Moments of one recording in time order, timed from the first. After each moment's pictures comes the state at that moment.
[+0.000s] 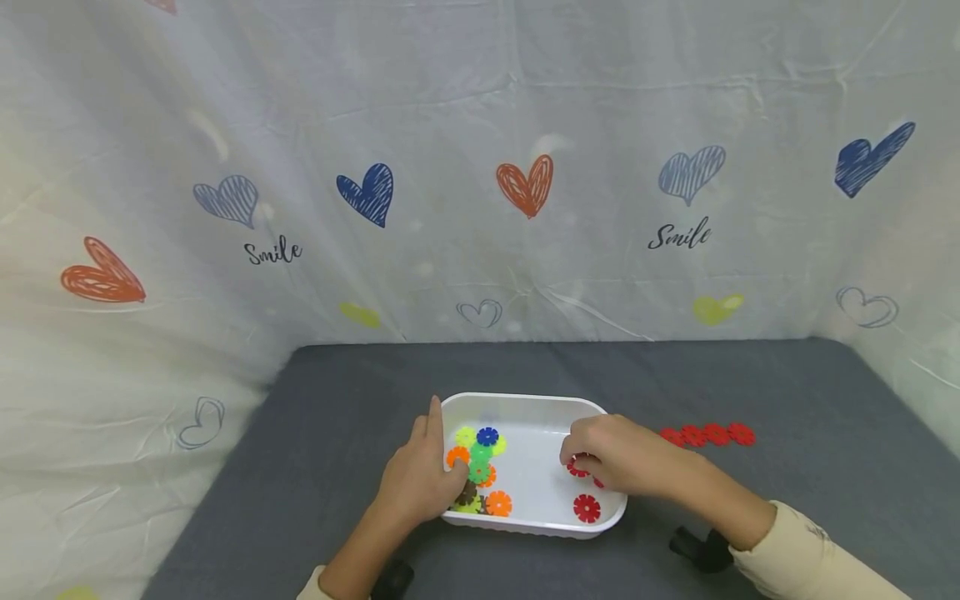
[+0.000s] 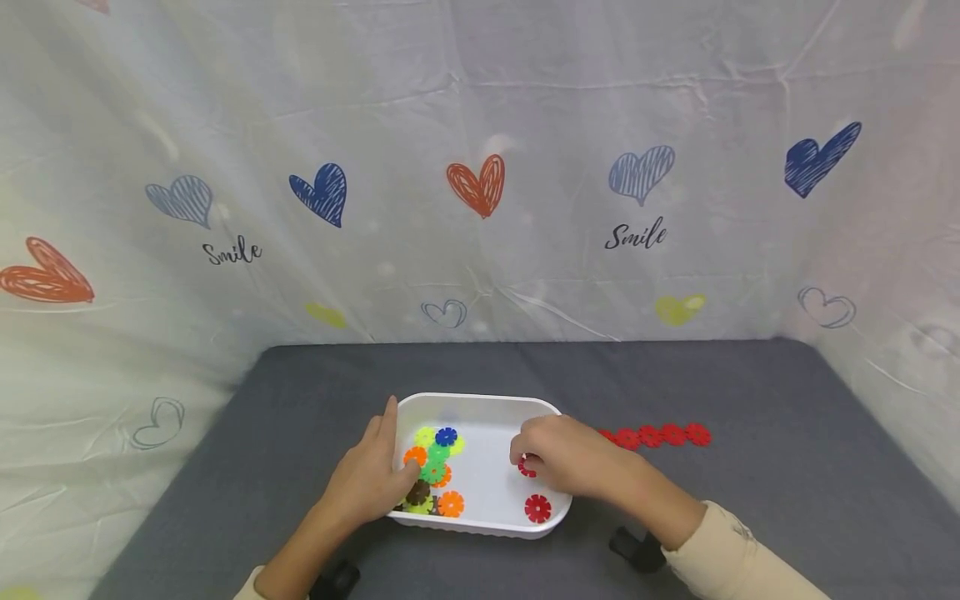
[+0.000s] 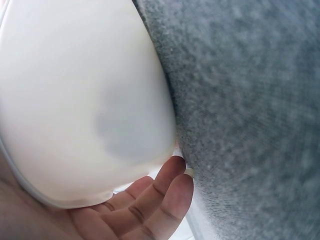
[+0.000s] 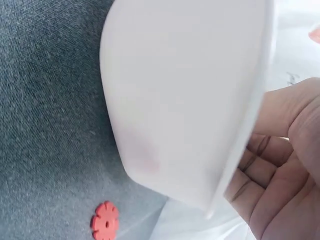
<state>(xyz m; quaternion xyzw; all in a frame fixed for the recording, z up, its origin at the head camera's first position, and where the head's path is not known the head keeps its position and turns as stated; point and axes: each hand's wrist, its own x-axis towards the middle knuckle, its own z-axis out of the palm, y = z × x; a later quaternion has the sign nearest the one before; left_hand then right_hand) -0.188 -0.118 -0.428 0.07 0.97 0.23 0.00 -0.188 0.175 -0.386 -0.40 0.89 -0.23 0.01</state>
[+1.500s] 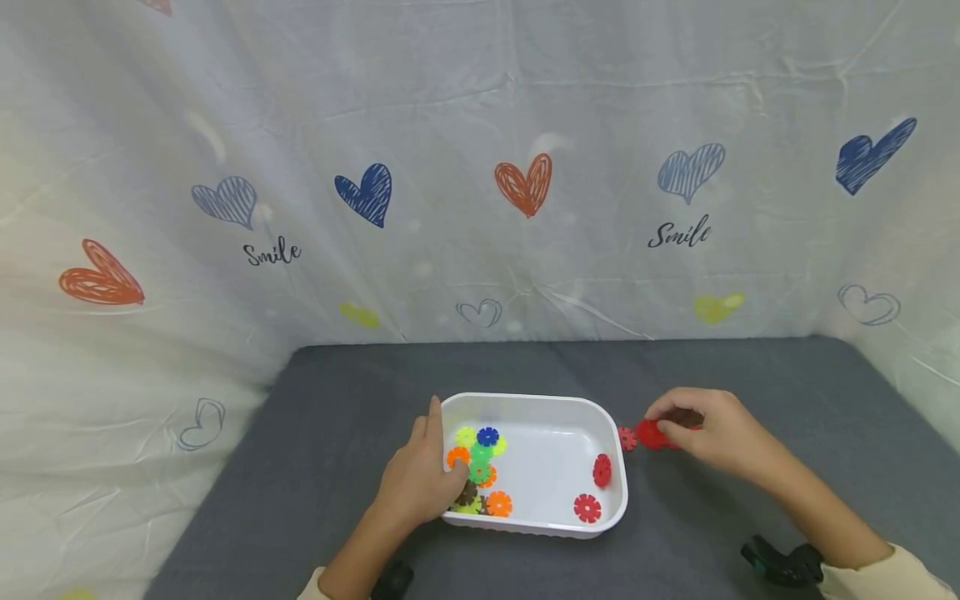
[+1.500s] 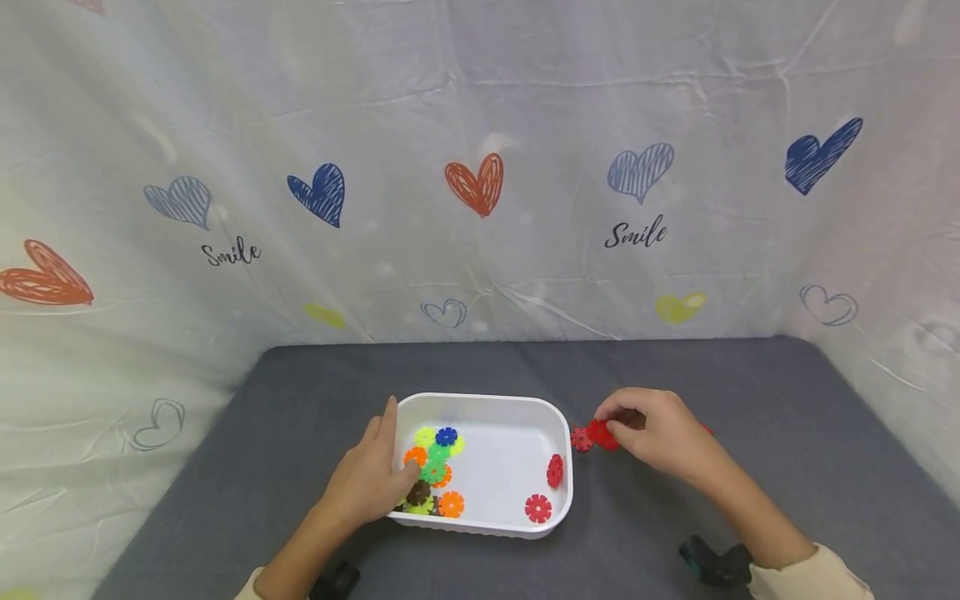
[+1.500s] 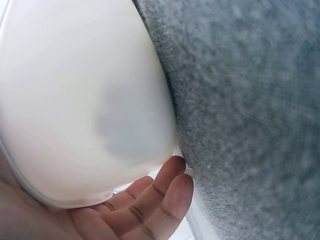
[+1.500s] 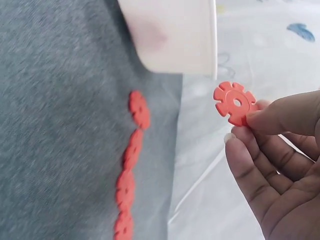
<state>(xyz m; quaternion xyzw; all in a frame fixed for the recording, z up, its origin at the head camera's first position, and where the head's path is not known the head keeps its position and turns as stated) -0.188 -0.117 -0.428 0.07 0.97 0.24 0.00 -0.177 0.263 -0.386 -0.19 0.91 -0.36 -0.09</state>
